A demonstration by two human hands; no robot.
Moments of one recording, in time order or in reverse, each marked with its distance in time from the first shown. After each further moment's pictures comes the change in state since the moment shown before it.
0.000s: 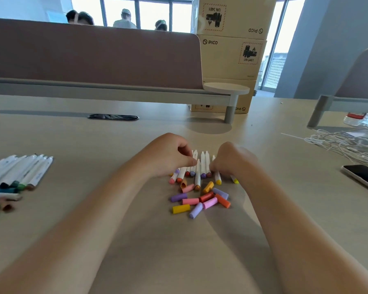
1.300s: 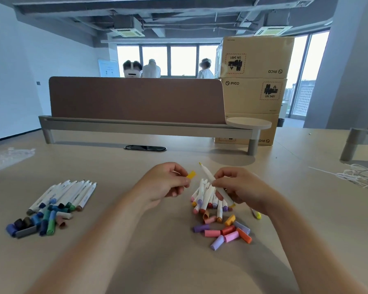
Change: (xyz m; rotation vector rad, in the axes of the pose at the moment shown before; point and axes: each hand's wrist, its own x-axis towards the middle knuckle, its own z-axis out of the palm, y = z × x) left_hand -0.023 -0.032 -0.030 -0.722 0.151 -0.233; right_hand -0.041 0.003 -0.011 0.874 -0.211 -0.626
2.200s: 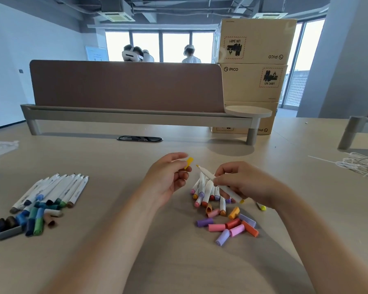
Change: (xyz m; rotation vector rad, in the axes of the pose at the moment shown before) left_hand 0.025 -0.023 0.014 -0.458 0.129 -0.089; right_hand 0.003 0.003 0.004 -0.167 -0.022 0.024
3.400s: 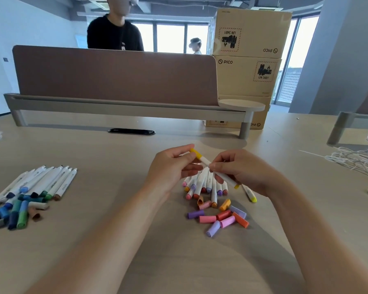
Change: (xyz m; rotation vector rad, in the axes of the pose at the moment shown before) left_hand -0.004 -0.012 0.023 0.124 -0.031 0.149; right_hand -0.002 -0.002 -0.006 -0.097 0.118 0.001
